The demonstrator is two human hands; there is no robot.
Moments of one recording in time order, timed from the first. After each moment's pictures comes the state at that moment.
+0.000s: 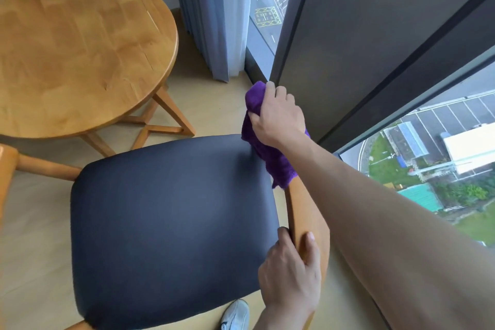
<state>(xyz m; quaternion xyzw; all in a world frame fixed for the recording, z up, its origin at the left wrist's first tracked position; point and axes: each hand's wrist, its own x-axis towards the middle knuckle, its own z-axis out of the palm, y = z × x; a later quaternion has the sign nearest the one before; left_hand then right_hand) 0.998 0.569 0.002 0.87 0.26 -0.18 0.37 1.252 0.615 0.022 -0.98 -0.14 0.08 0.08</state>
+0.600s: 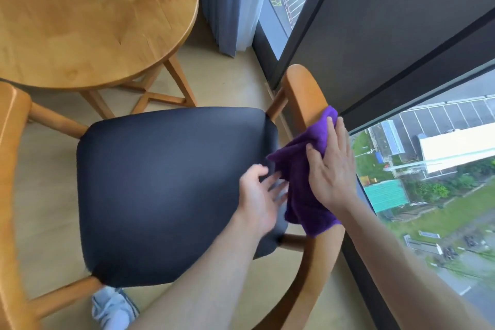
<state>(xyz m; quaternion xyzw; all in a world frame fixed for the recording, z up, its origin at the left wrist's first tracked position) 1.044 0.668 -0.016 0.17 0.43 -0.15 0.88 1.109 0.546 0.022 -0.97 -0.03 0.09 0.24</state>
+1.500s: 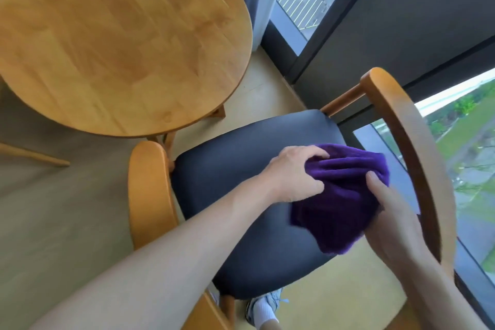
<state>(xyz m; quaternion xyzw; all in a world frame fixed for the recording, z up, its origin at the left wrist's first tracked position) 1.063 0.940 0.037 0.78 -0.09 -0.33 0.52 0.988 0.752 0.077 -0.70 0.25 0.12 0.66</state>
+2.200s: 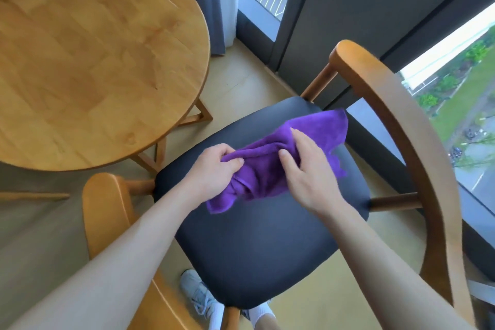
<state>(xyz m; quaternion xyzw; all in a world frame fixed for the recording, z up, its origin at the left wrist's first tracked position) 1.084 0.987 0.006 0.81 0.10 -0.32 0.48 1.050 0.779 0.005 -0.93 0.06 0.08 0.36</state>
